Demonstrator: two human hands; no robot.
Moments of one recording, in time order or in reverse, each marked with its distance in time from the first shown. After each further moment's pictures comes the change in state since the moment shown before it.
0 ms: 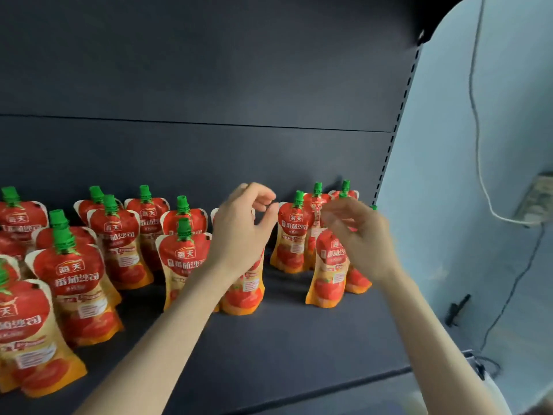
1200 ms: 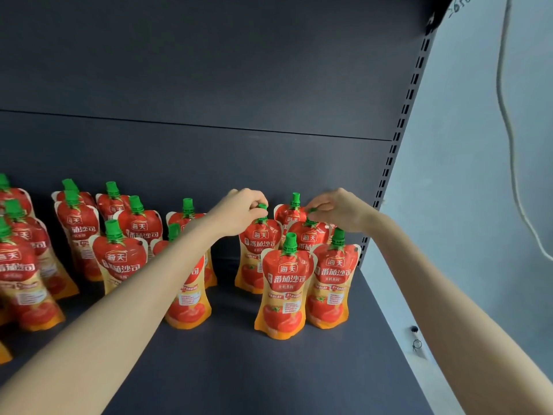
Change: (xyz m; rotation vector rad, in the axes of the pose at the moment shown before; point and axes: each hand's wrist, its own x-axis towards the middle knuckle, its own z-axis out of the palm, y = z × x) left_hand 0.080 -0.011 0.106 0.400 -0.475 -0.311; right_hand 0.145 0.109 -0.053 -0.311 -0.705 -0.038
